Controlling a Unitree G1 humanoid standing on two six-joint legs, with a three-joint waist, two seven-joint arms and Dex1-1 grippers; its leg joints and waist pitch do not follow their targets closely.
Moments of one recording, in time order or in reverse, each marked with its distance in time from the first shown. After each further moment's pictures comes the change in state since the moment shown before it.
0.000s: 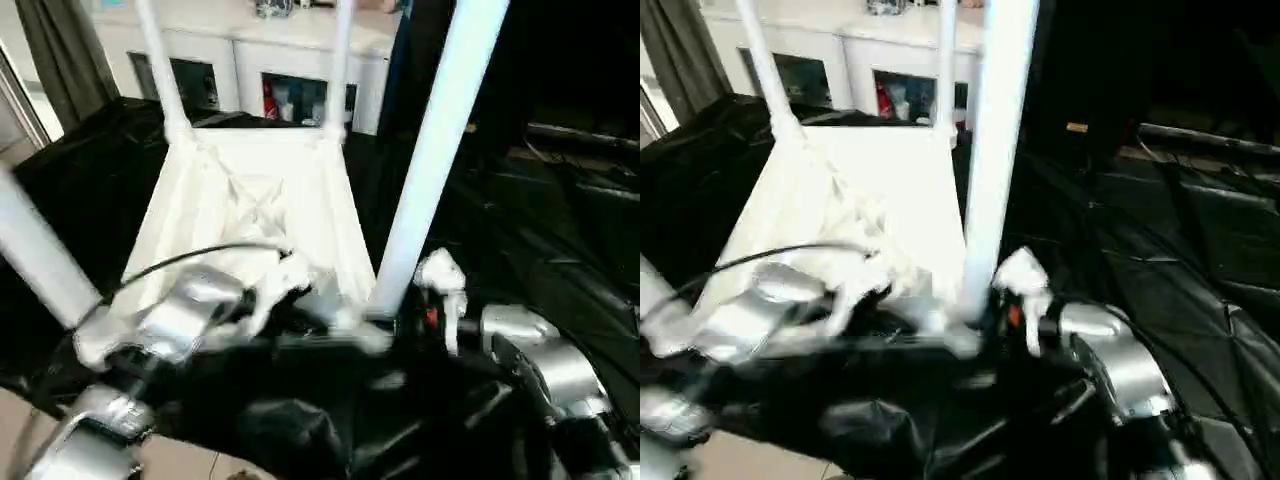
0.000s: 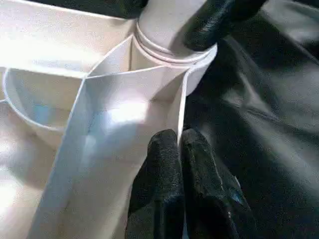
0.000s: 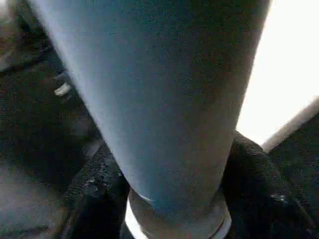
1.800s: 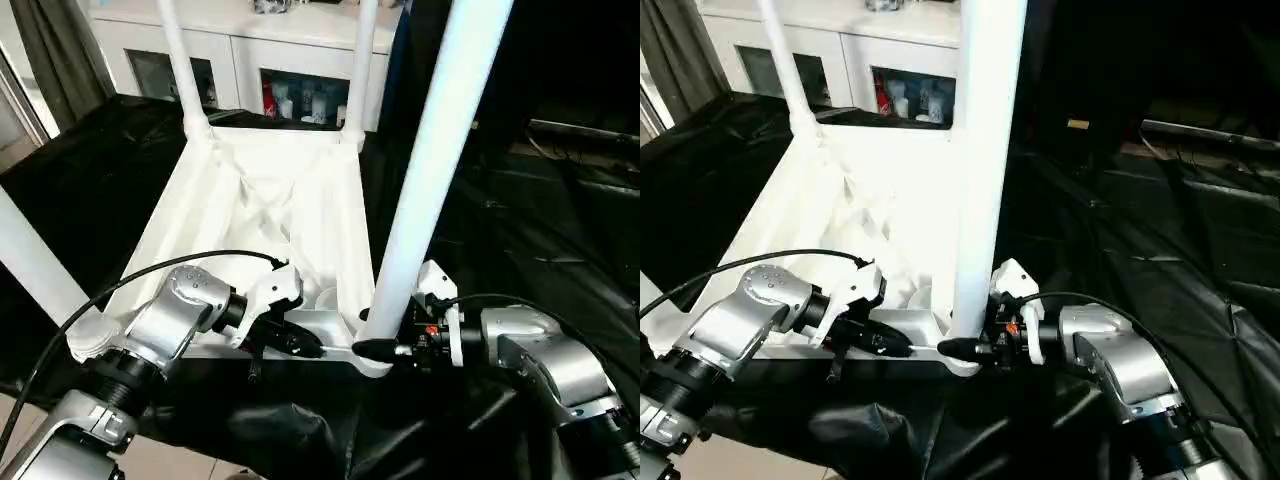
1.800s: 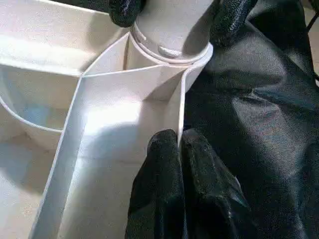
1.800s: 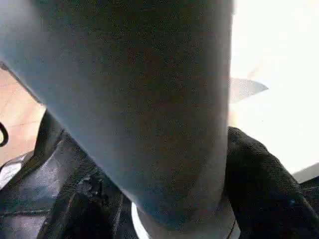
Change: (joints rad) left arm 0.052 0.110 -0.036 -0.087 -0.046 -0.037 -0.238; right arm 0.031 -0.124 0.088 -0.132 0.098 0.099 0.253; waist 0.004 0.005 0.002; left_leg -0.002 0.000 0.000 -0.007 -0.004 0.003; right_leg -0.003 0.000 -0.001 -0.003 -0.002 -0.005
